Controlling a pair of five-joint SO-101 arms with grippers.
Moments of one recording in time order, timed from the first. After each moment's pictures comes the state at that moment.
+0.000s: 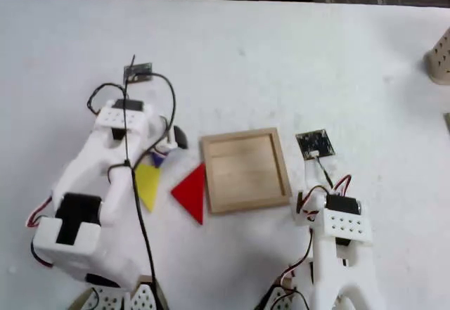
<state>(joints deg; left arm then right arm) 1.1 8.5 25.1 57.6 17.1 5.8 -46.5 75.8 50.8 23.4</state>
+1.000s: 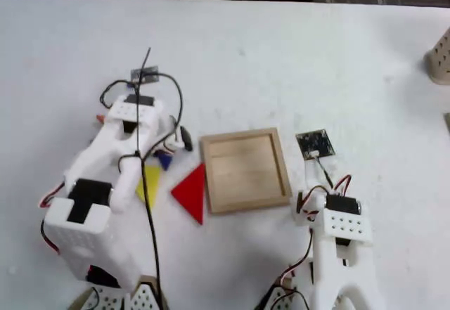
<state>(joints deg) 3.3 16.4 19.0 60.4 21.4 5.8 -46.5 75.8 50.8 23.4</state>
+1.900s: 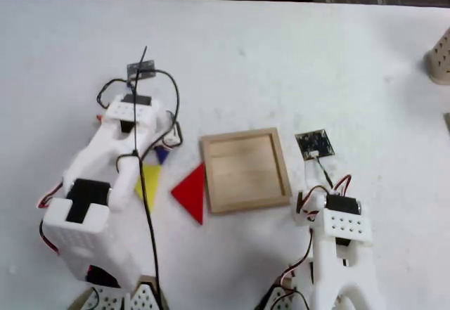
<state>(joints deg) 2.4 16.4 19.0 56.0 21.8 5.8 -46.5 75.8 50.8 23.8</state>
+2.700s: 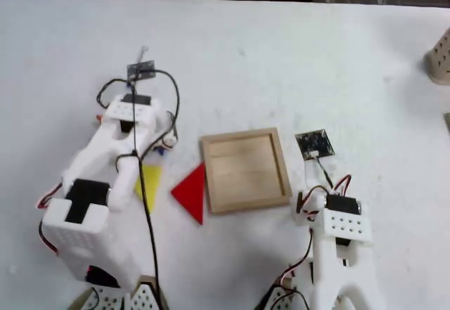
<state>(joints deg) 2.1 16.3 18.9 56.8 21.9 5.8 -46.5 75.8 50.8 23.8</state>
